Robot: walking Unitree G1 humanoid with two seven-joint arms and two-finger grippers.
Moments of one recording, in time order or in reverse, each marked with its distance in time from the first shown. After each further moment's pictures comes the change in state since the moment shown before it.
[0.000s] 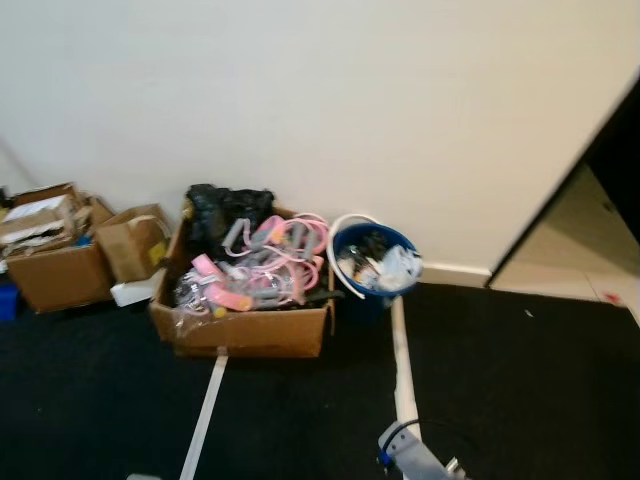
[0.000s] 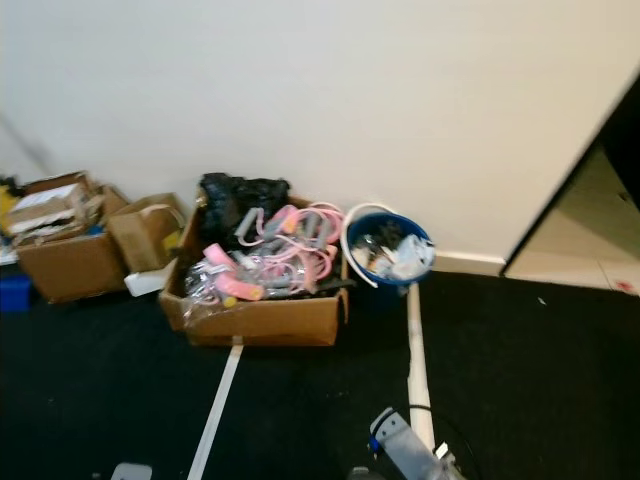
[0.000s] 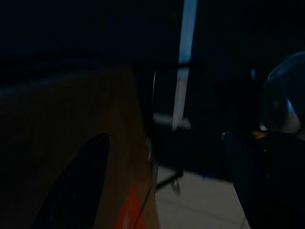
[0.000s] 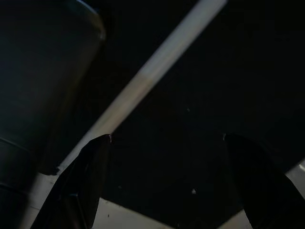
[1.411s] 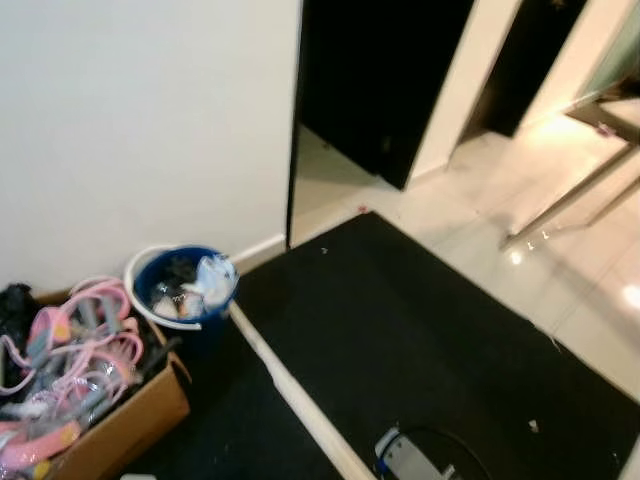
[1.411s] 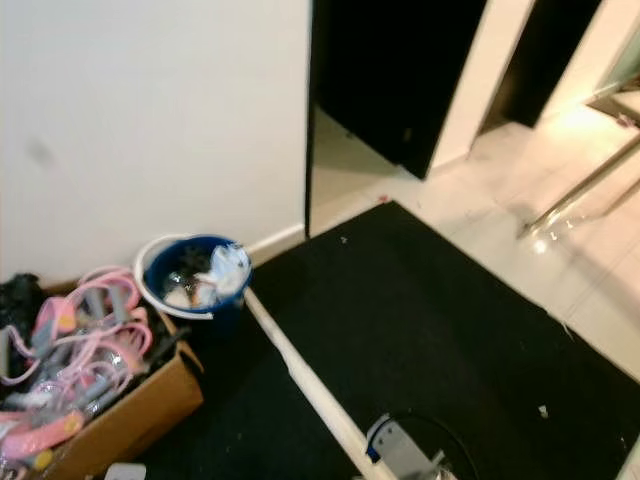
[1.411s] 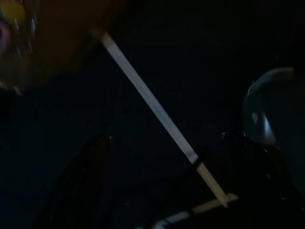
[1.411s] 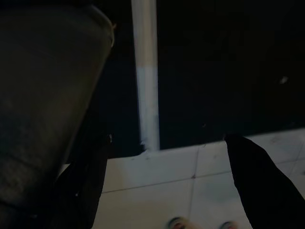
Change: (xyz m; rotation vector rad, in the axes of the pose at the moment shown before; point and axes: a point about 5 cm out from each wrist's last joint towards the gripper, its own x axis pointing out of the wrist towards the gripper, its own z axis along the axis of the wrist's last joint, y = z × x) left arm 0.000 0.000 0.005 -0.093 -0.036 -0.033; right arm 0.000 -0.002 0.003 -0.017 -0.005 0.003
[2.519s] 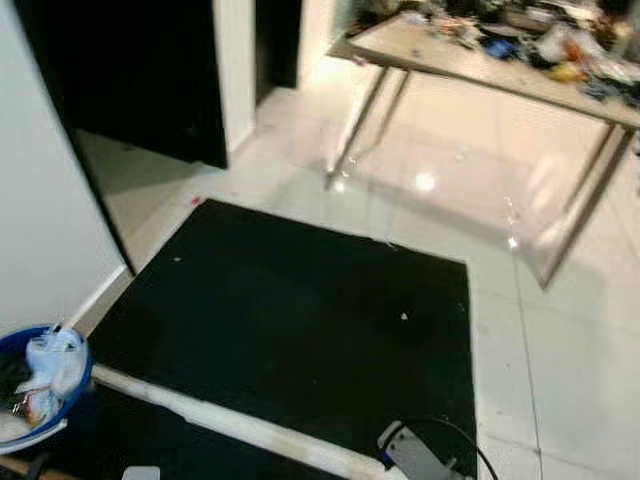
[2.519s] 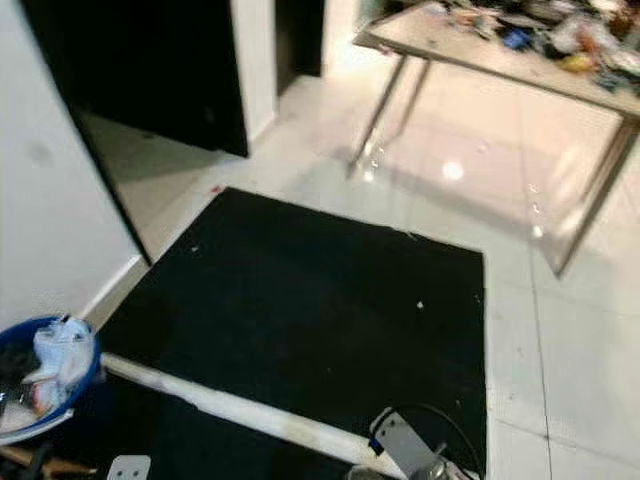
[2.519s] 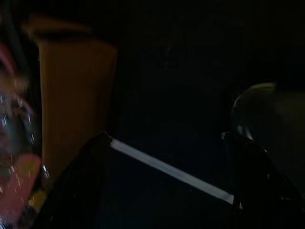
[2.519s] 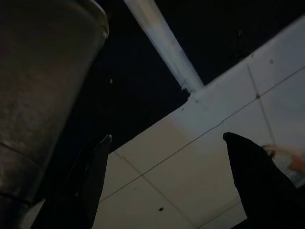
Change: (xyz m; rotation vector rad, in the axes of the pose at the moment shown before) left arm 0.000 -0.004 0.003 -0.048 -0.014 -0.005; right arm 0.000 -0.001 -0.001 -0.004 0.002 0.002
